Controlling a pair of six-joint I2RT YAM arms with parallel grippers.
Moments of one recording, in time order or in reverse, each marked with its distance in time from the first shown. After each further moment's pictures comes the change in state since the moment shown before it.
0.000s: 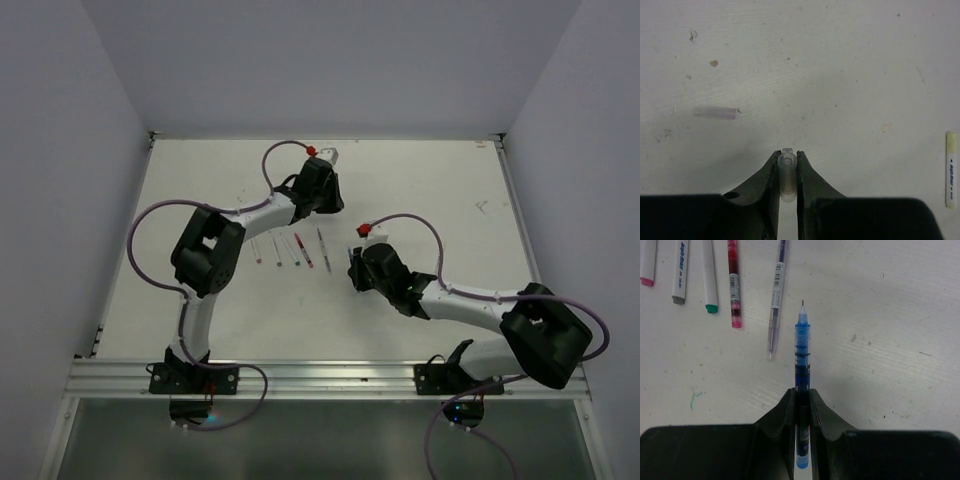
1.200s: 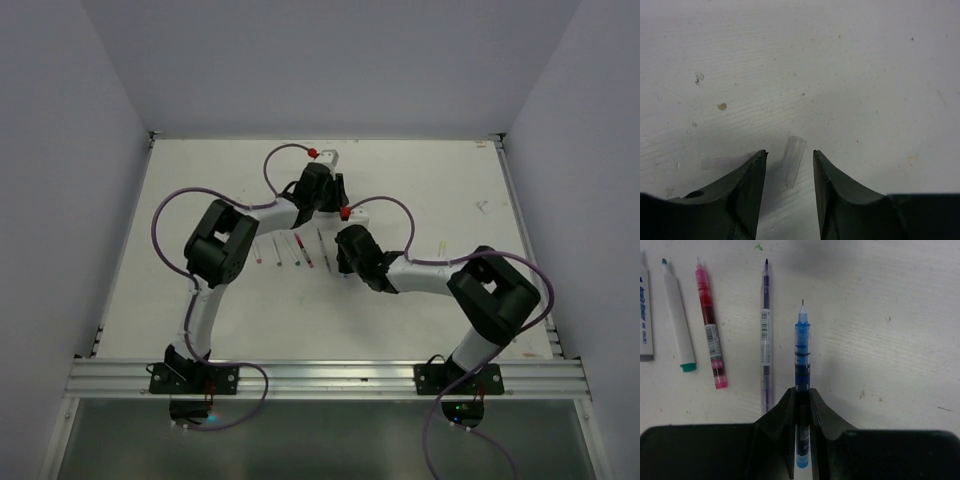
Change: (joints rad) left arm 0.026 0.162 0.008 0.253 -0.005 0.072; right arm -0.023 0.318 0.236 -0.006 0.069 0.028
